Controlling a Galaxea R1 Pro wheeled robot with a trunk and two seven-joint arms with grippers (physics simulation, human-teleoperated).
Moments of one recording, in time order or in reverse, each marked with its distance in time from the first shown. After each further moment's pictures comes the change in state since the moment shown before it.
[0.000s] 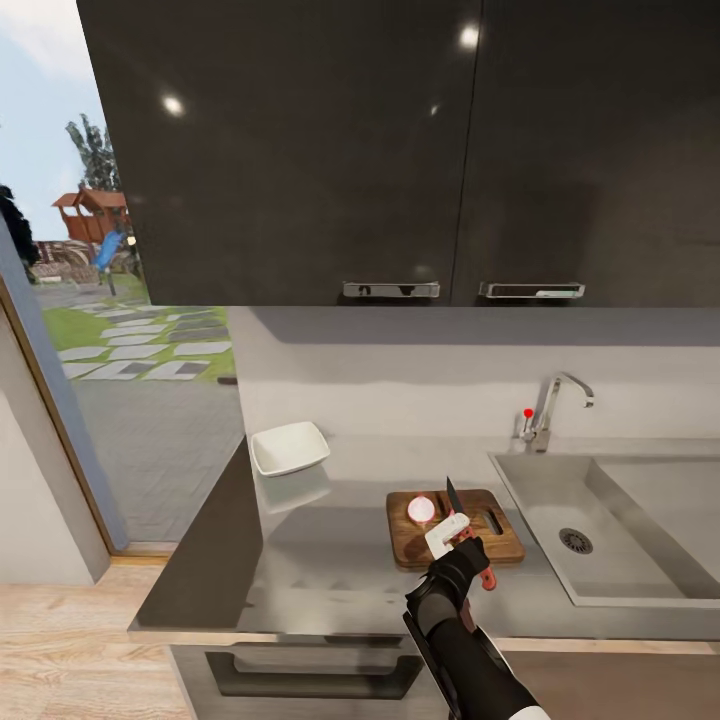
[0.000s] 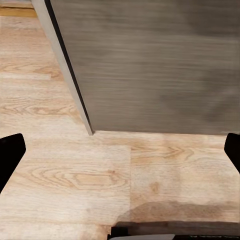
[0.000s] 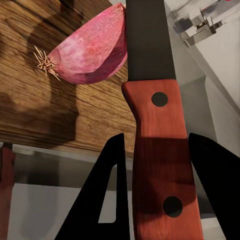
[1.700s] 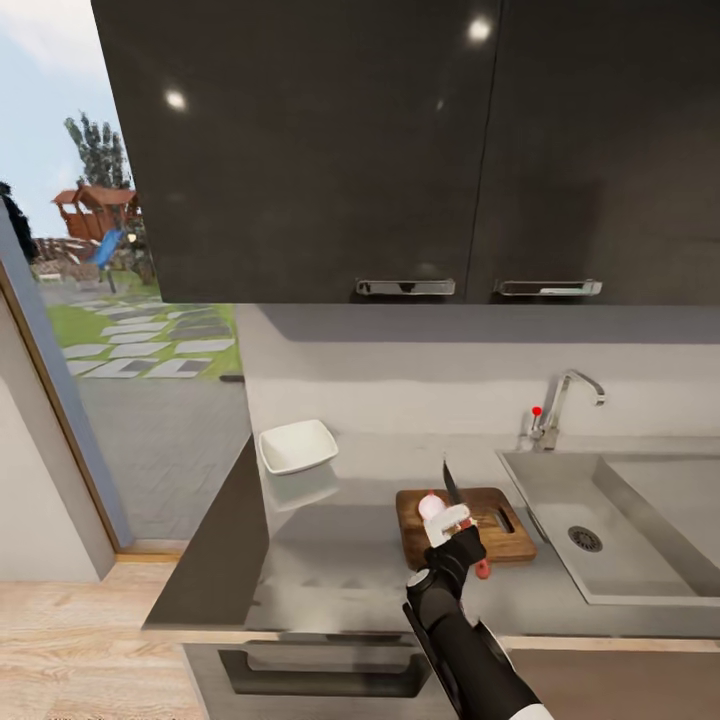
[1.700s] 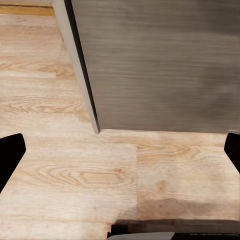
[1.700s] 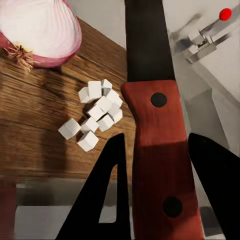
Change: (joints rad) left arm 0.000 0.000 0.000 -0.001 0.000 0.000 0.000; right arm 0.001 0.000 -0.001 -0.051 -0.041 -0.073 -0.007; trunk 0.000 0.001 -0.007
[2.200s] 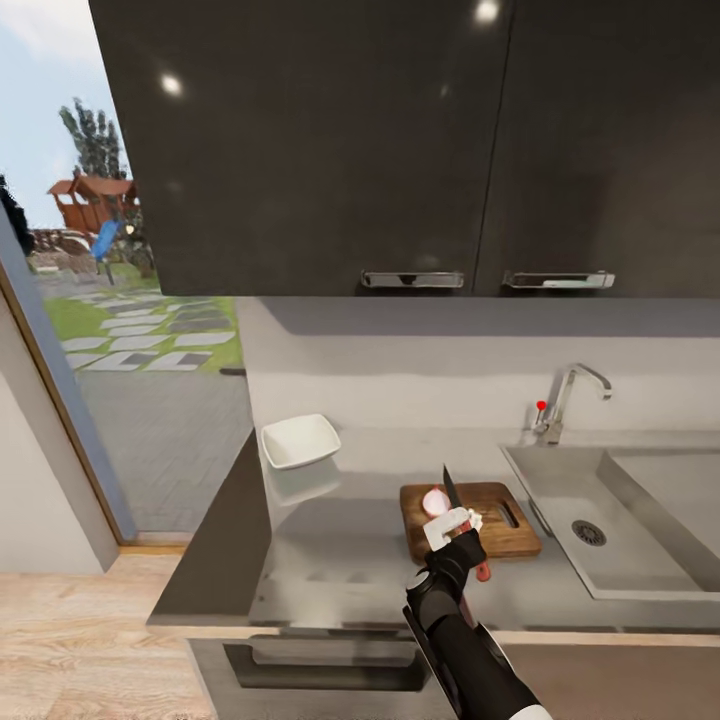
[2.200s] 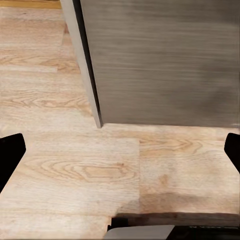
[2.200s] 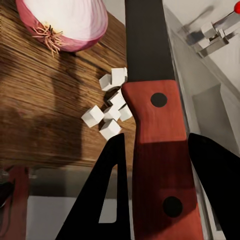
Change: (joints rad) left arm 0.000 0.000 0.000 0.000 0.000 0.000 0.000; right arm 0.000 0.000 0.000 0.018 0.001 0.002 0.000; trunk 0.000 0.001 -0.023
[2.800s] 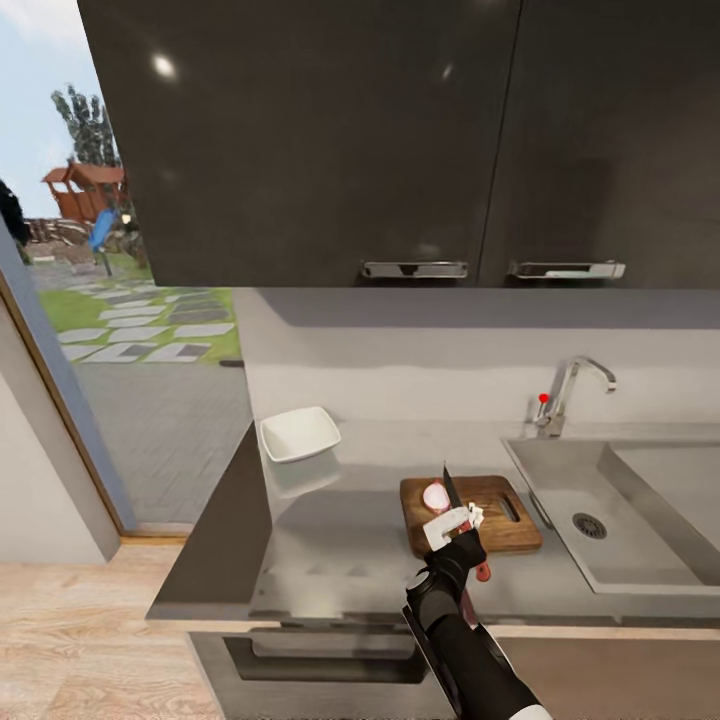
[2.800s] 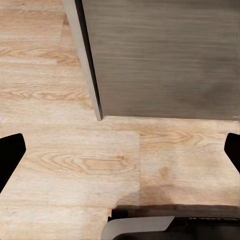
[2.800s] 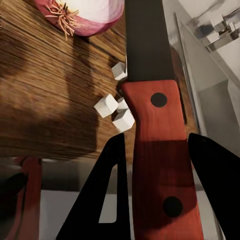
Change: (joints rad) left arm 0.000 0.000 0.000 0.000 0.000 0.000 0.000; right arm 0.000 0.000 0.000 0.000 0.000 0.000 0.000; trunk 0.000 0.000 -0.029
